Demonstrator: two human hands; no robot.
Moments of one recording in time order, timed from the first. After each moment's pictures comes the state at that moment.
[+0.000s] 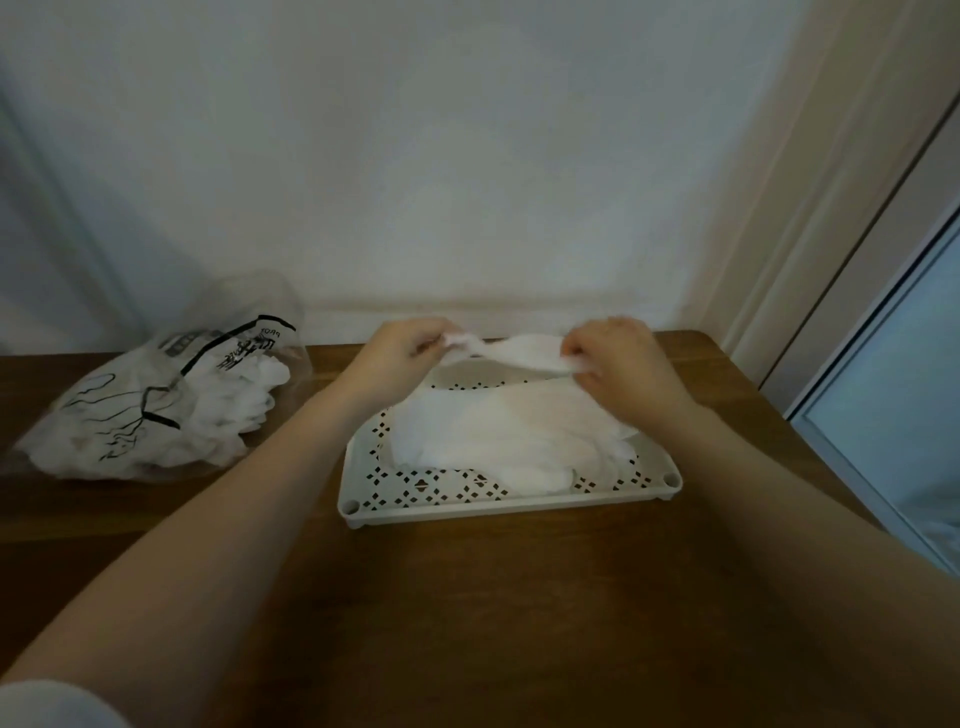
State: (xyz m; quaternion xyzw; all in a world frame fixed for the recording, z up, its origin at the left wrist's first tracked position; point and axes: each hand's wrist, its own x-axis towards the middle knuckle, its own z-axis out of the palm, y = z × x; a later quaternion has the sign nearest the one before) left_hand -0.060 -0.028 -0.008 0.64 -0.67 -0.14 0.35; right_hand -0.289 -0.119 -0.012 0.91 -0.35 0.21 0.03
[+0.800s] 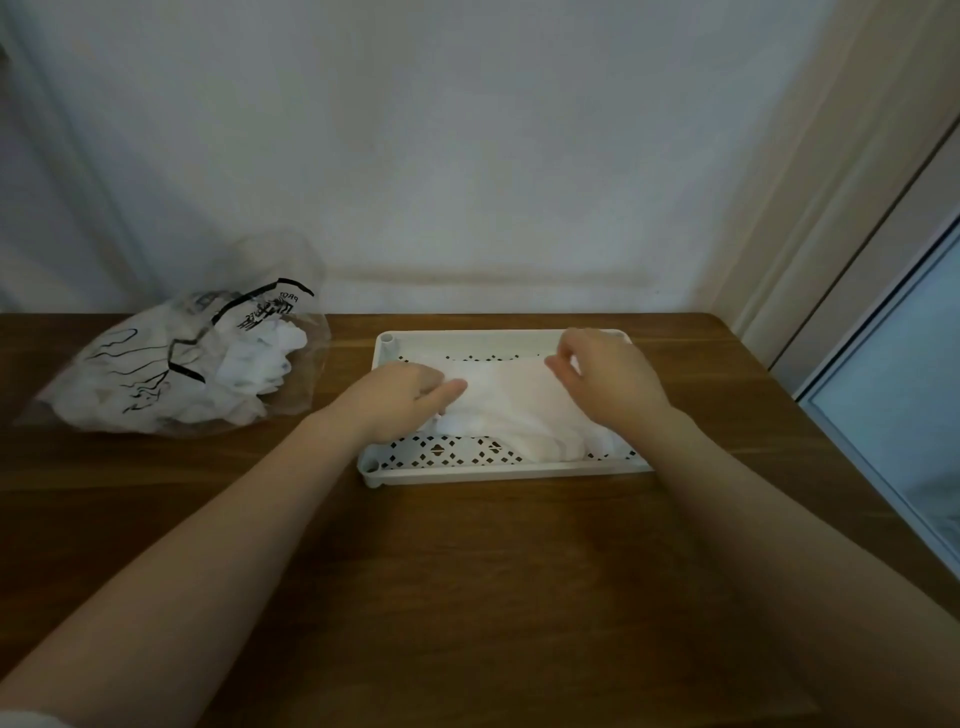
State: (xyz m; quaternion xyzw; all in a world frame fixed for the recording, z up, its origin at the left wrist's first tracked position) left_hand -0.044 0.008 -0.060 0.69 -0.69 -0.15 0.12; right_hand -0.266 -0.080 -0.031 0.89 -0.43 0.17 -0.01
